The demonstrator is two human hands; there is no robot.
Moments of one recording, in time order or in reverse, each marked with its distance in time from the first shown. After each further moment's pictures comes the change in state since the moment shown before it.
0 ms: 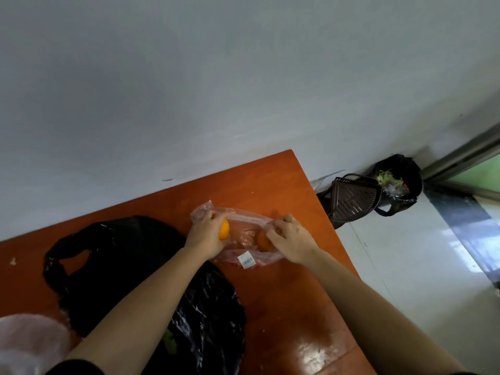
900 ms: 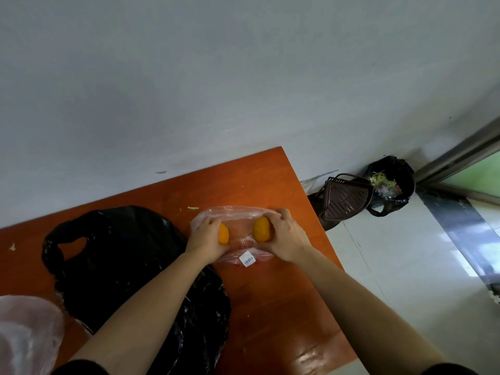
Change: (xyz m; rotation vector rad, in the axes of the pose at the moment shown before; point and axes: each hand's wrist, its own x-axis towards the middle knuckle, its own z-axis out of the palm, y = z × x) left_hand -0.040 0.033 0.024 -0.067 -0.006 -0.060; right_hand -0.023 0.025 0.006 -0.075 0.108 -0.053
